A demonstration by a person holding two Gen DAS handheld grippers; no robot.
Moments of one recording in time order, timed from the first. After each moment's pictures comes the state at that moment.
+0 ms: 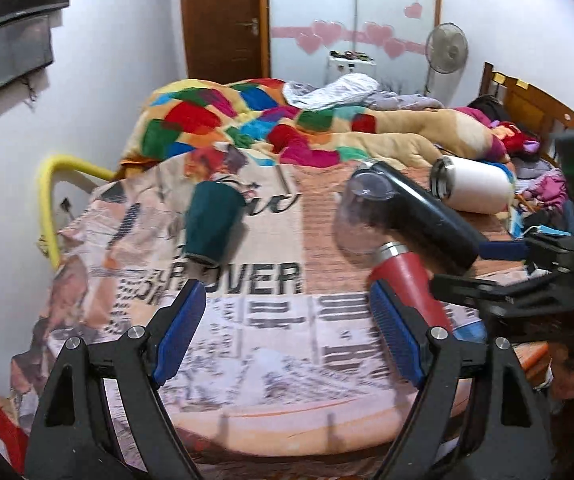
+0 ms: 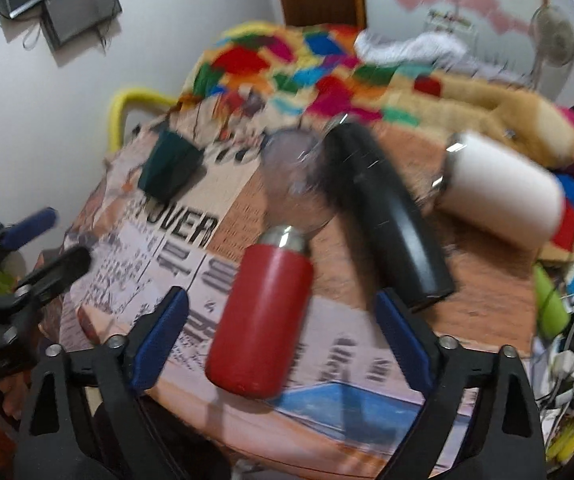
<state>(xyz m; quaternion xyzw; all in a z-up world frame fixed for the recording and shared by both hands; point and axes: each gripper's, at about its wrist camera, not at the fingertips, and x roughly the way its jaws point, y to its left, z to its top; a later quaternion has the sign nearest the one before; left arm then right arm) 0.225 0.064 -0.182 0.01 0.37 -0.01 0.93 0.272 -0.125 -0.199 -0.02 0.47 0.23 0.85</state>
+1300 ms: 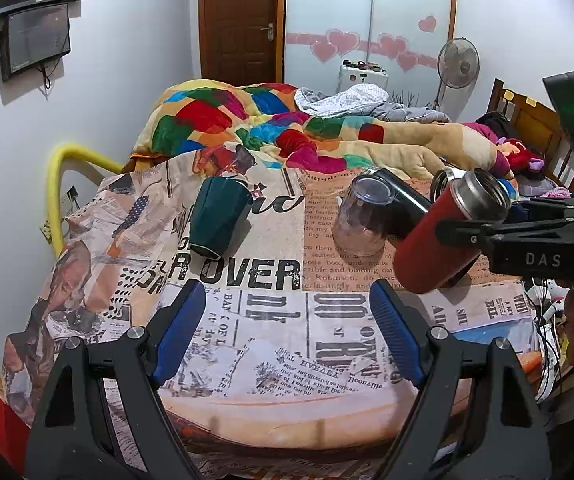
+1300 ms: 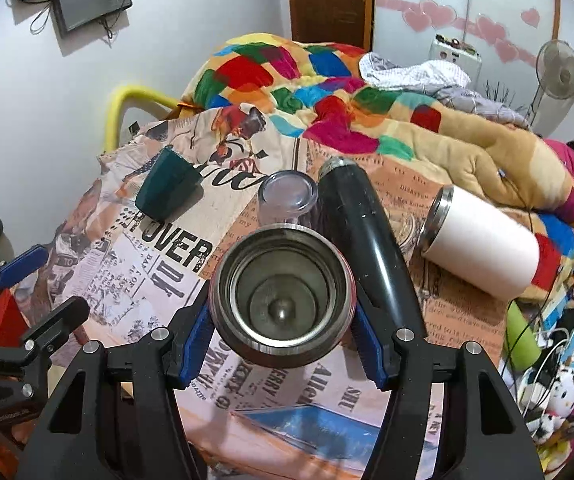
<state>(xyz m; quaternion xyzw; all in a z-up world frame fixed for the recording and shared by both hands) 0.213 0.055 -0.179 -0.01 0.36 0.00 0.93 0.287 -0.120 -0.163 -0.08 0.44 0.22 0.87</state>
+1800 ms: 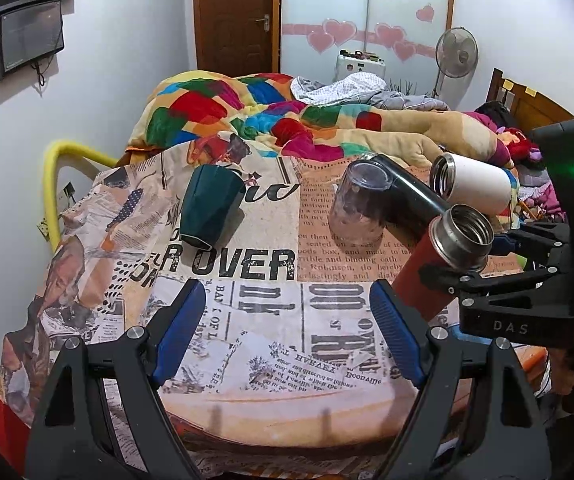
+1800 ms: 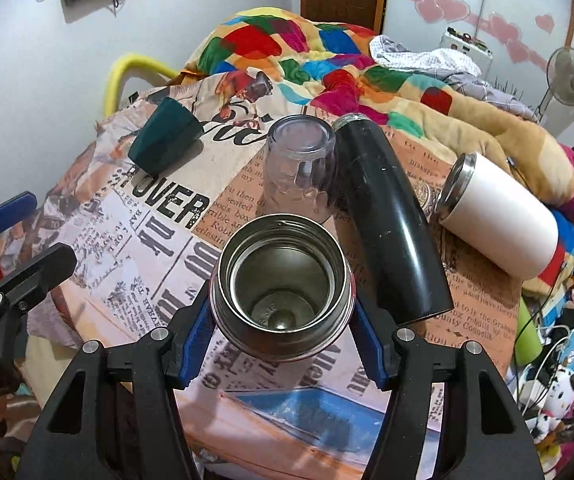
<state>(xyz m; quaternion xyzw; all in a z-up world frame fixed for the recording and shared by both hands) 0.218 0.048 -0.190 -0.01 0.38 0.00 0.93 0.275 -0.113 -0.200 -0.11 0.46 0.22 0.85</state>
